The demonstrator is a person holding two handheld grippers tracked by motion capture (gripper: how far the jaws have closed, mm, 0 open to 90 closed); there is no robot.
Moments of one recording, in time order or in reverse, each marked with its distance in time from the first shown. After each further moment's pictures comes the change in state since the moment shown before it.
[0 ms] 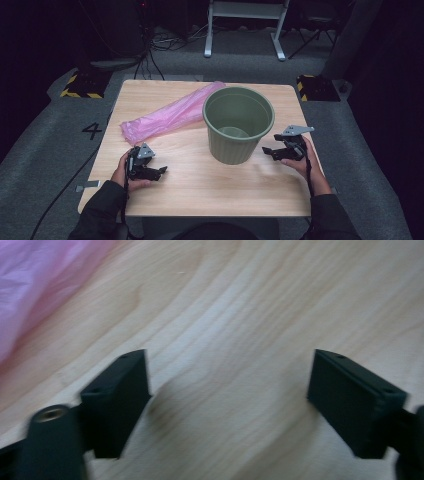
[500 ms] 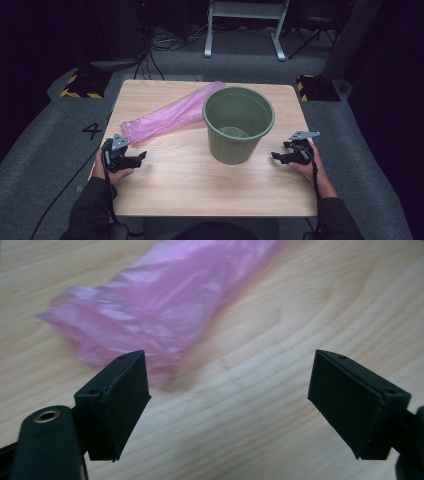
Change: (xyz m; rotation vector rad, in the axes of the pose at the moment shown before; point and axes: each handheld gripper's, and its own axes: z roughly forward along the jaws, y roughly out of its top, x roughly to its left) left arm 0.052 -0.016 -0.036 -0.122 0.202 -0.151; right arm -0.030 -0.042 0.006 0.067 -0.040 0.097
